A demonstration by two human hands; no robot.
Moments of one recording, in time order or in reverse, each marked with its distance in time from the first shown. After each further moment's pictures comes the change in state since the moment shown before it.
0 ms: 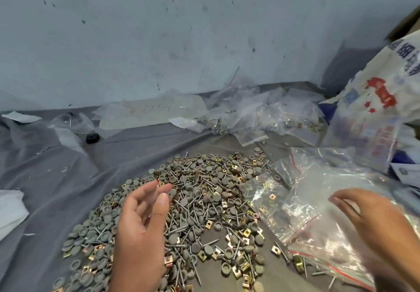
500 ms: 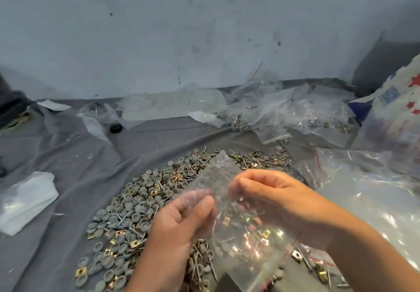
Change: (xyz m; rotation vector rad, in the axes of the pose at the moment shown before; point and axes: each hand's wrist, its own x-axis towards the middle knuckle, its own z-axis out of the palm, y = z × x) left_hand 0.004 -0.017 0.002 -0.332 -0.291 -0.306; right_hand 0.002 -0.190 -0.007 1.319 -1.043 -0.045
